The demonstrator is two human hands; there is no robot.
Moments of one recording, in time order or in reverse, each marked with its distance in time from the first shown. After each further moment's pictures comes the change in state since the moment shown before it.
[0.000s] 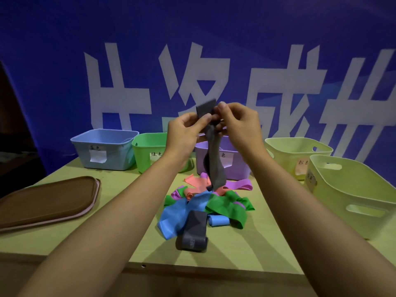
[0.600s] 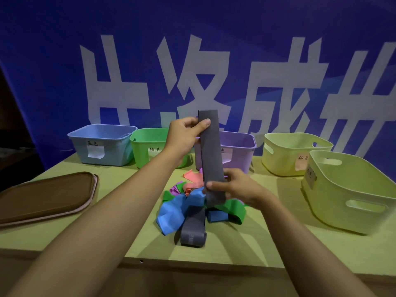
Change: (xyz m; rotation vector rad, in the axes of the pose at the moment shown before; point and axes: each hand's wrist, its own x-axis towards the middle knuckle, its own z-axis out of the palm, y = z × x) left_hand 0.016 -0.032 -0.008 0.164 -0.020 -0.082; right_hand -0.084 0.081 -0.018 0.004 -0.613 0.562
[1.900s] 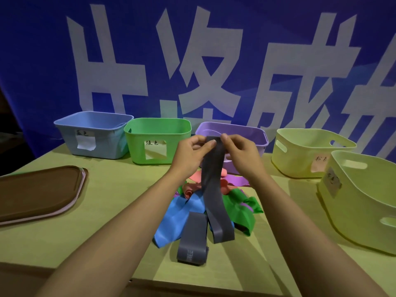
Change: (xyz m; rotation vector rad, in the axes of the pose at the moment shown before) left_hand 0.021 -0.103 0.006 0.042 -0.055 -0.037; right_hand 0.086 0.002 -0.022 -0.093 0.480 -0.283
